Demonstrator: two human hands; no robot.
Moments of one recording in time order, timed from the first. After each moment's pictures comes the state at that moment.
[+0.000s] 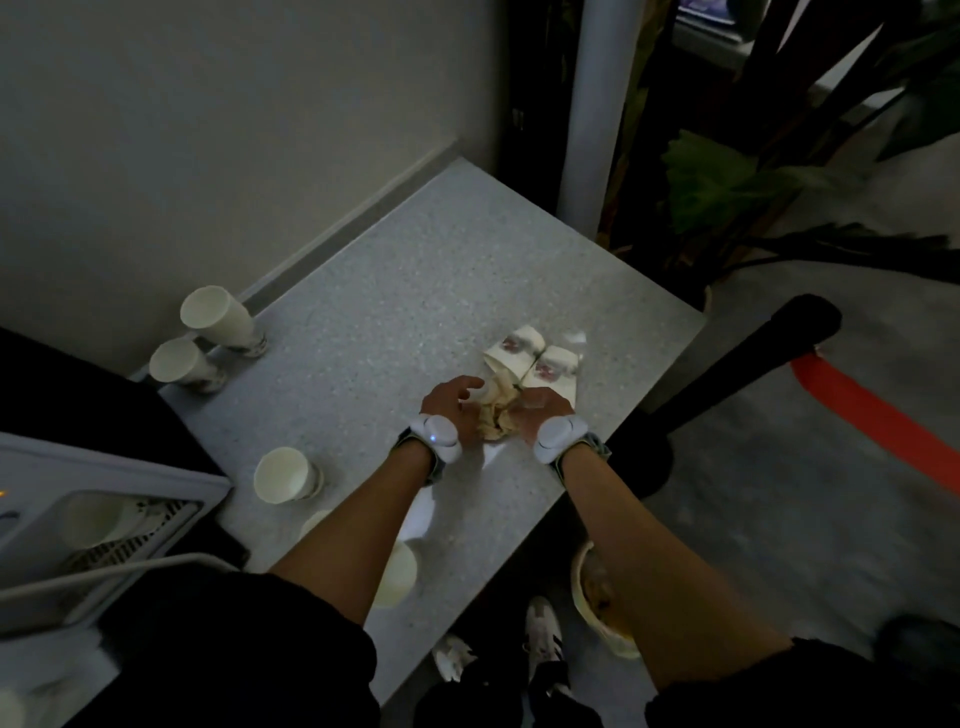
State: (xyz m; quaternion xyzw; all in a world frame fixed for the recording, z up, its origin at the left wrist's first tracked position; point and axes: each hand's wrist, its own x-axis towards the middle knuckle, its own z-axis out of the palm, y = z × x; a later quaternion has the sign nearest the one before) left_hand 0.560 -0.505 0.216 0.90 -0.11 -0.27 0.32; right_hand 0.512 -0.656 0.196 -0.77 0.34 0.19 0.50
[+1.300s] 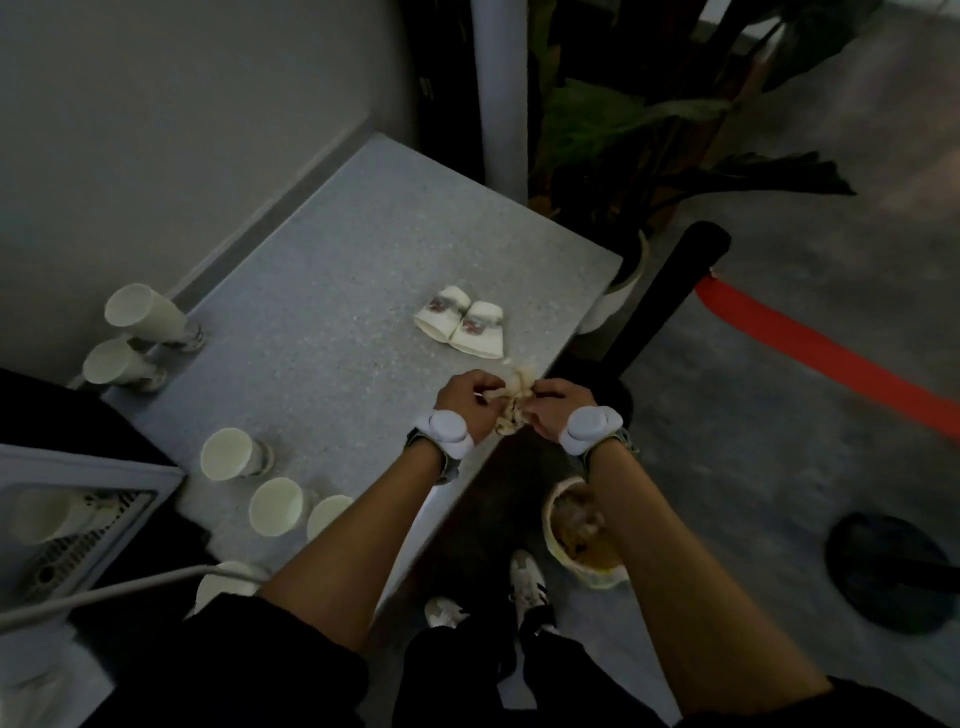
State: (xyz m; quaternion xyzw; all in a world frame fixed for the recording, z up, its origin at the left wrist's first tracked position) left_hand 0.461 -0.585 0.232 0.87 -0.11 -0.31 0.38; right_hand 0.395 -0.728 0.207 -0.67 0.41 0.13 0.61
